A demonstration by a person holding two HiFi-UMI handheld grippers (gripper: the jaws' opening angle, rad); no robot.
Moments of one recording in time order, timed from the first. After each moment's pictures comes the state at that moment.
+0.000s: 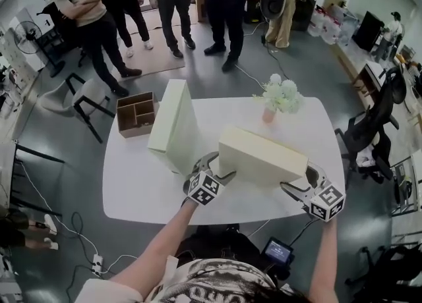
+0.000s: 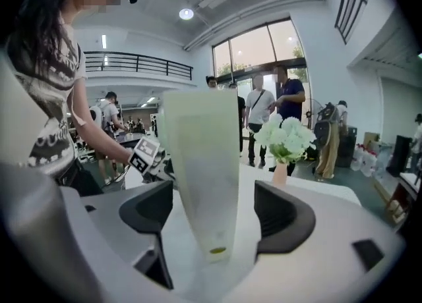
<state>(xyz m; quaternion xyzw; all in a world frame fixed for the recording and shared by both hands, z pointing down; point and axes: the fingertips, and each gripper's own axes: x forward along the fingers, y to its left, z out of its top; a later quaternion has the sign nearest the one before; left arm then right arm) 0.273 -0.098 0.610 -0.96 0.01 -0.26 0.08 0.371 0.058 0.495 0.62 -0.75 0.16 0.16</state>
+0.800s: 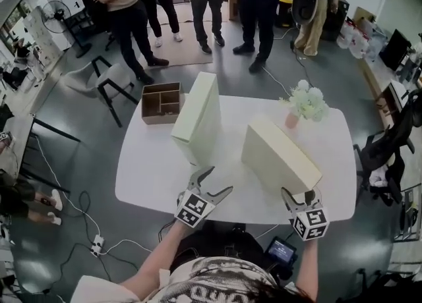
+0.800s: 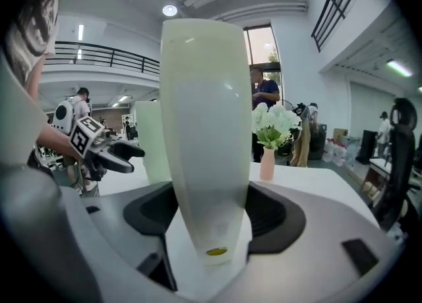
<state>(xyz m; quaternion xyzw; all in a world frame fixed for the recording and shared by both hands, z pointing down) 0.168 -0.084 0.570 -0.97 0.10 -0.21 -0.01 0.349 0.049 0.543 0.71 -0.66 0.17 0.15</state>
